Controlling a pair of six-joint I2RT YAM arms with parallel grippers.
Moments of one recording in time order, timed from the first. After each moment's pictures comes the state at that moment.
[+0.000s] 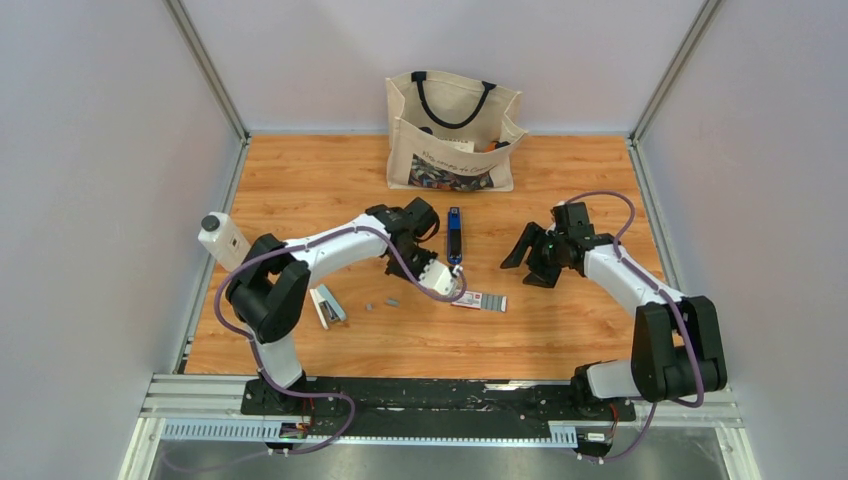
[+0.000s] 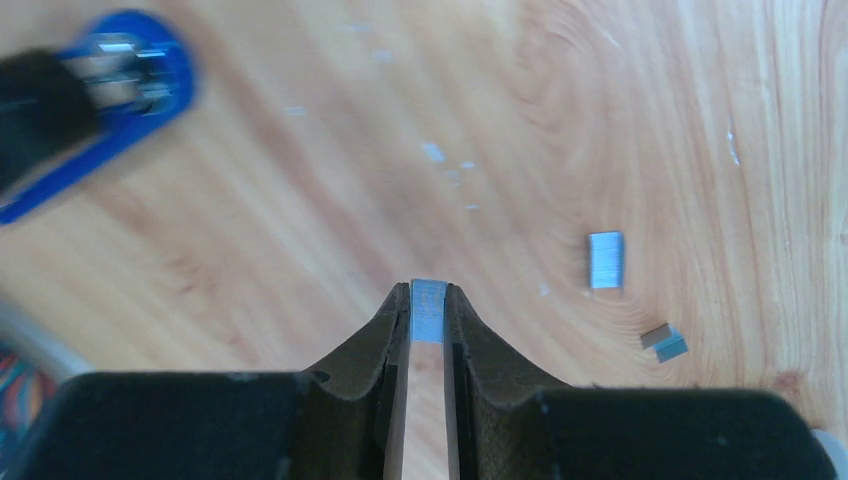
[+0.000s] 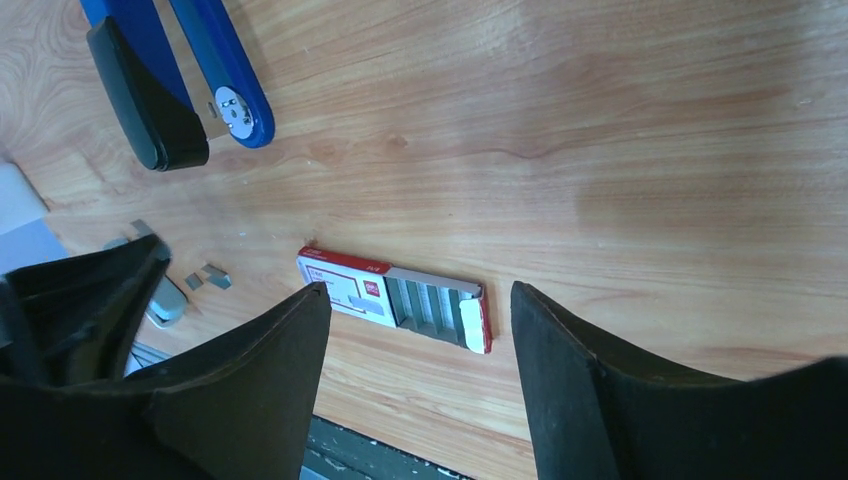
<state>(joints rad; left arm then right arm) -0.76 1.79 1.23 -0.83 0.19 1.39 0.17 1.38 0.78 -0.45 -0.34 0.68</state>
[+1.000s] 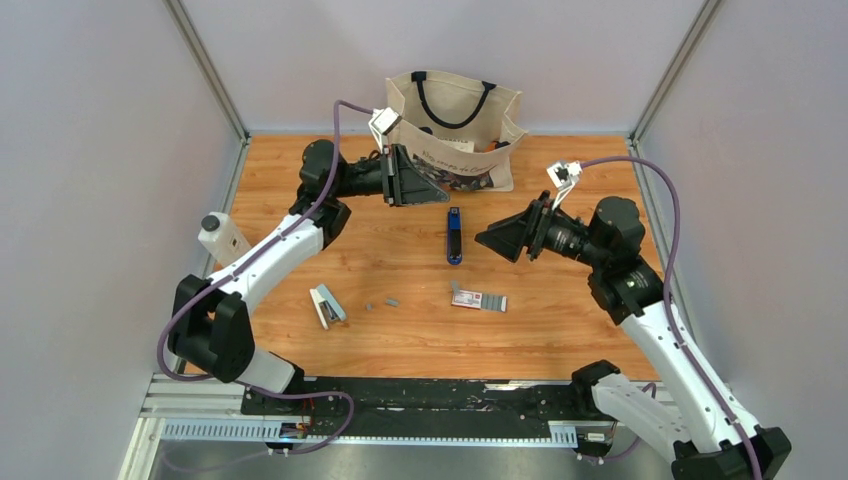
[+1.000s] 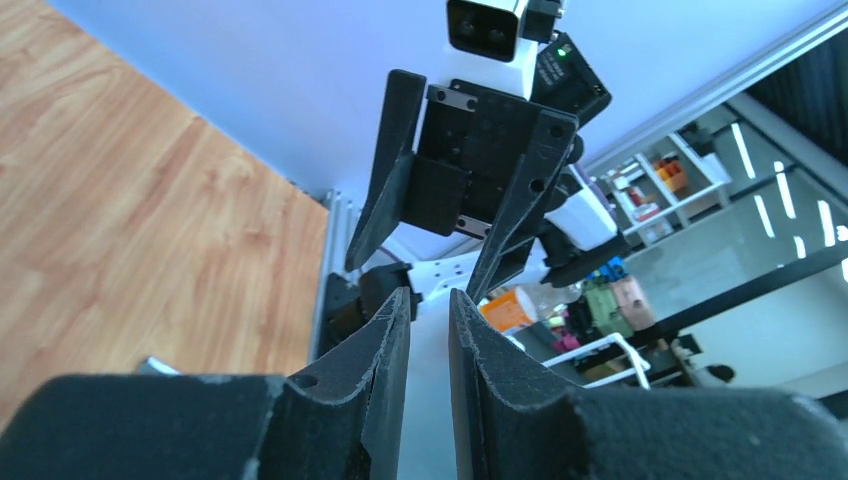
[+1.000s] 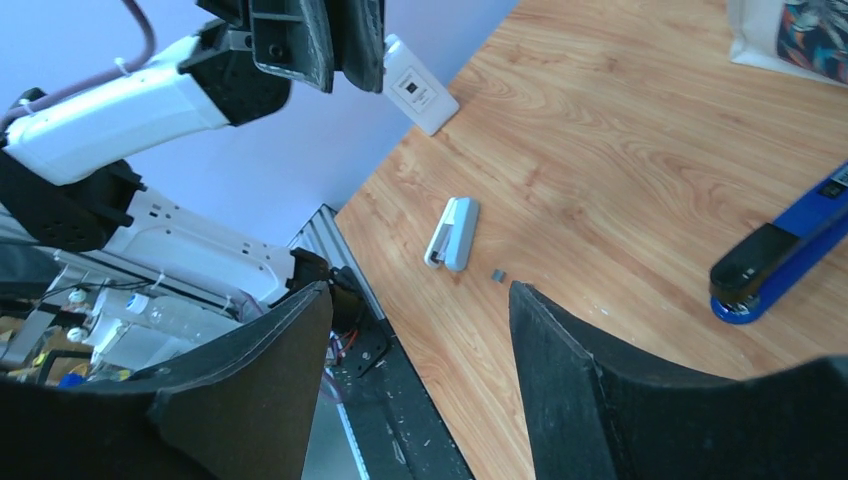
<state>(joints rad) -0.46 1.47 1.16 0.56 1.08 -1.07 0.37 0.83 0.87 -0.11 -0.69 0.61</state>
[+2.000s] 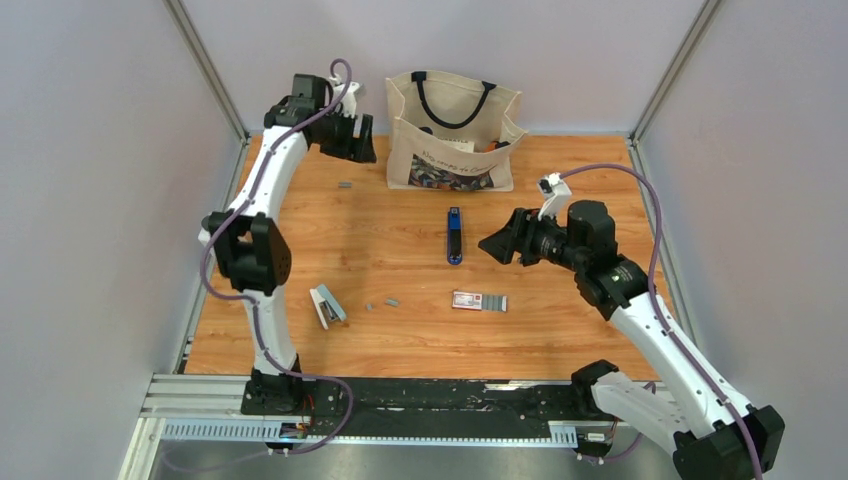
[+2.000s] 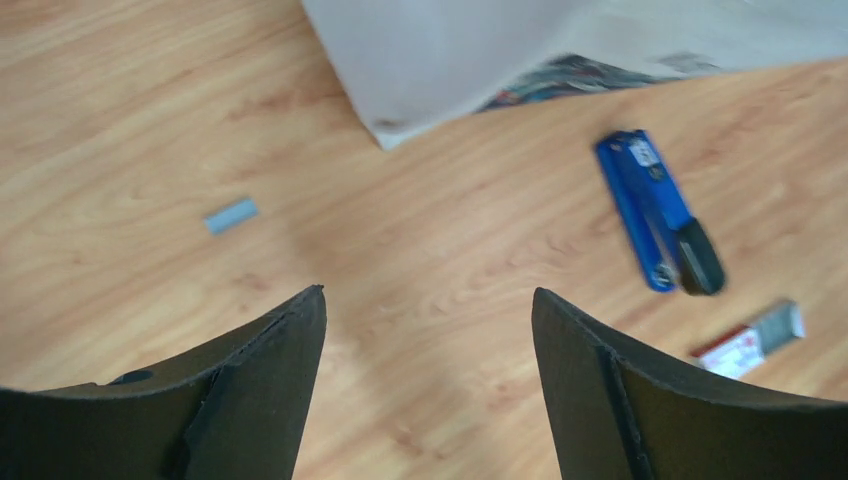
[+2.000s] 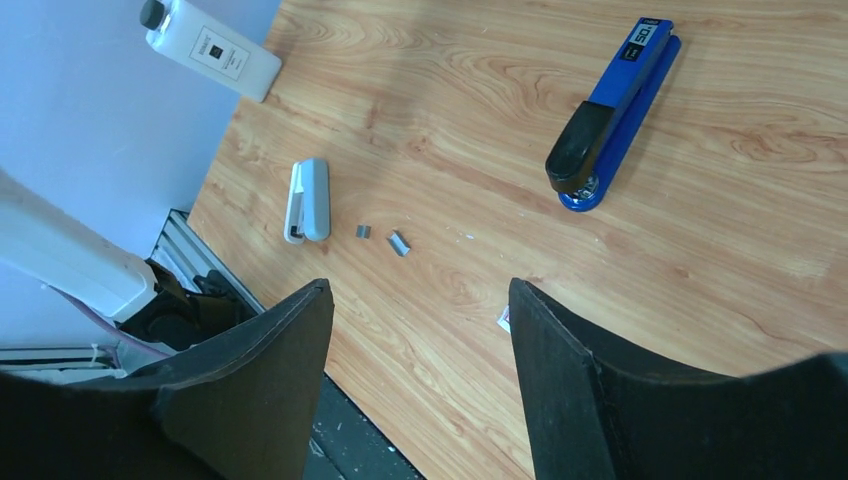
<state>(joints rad) -0.15 1.93 1.92 -0.78 0.45 0.06 0.42 0.91 0.85 -0.30 -0.40 0.50</state>
